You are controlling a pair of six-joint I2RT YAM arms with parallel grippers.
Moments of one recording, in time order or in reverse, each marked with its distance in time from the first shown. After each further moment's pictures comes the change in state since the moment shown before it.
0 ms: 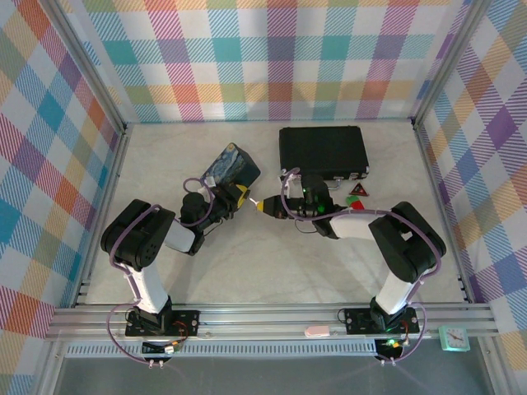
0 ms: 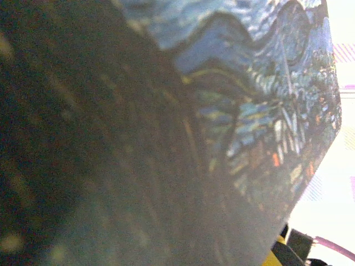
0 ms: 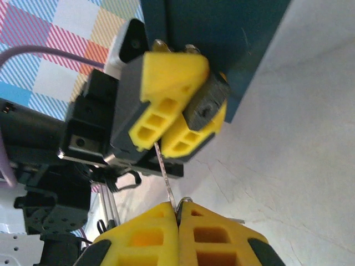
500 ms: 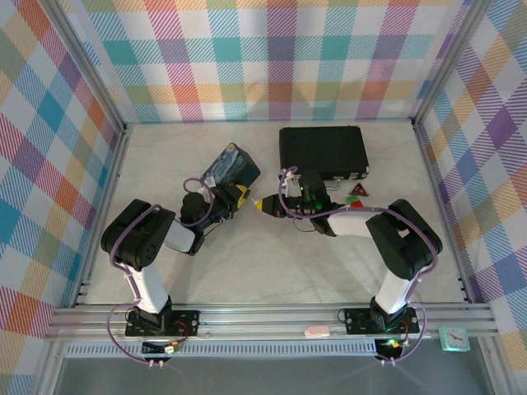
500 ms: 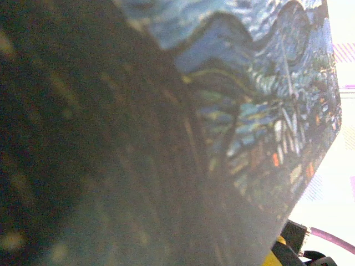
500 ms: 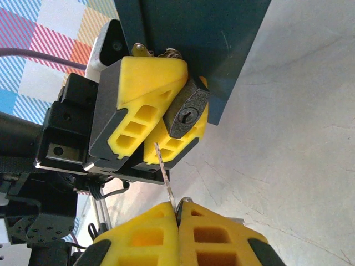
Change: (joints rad) left arm 0.000 0.001 0.000 0.001 0.000 0.000; right arm 0.000 0.028 0.024 -0.042 0.021 -0.019
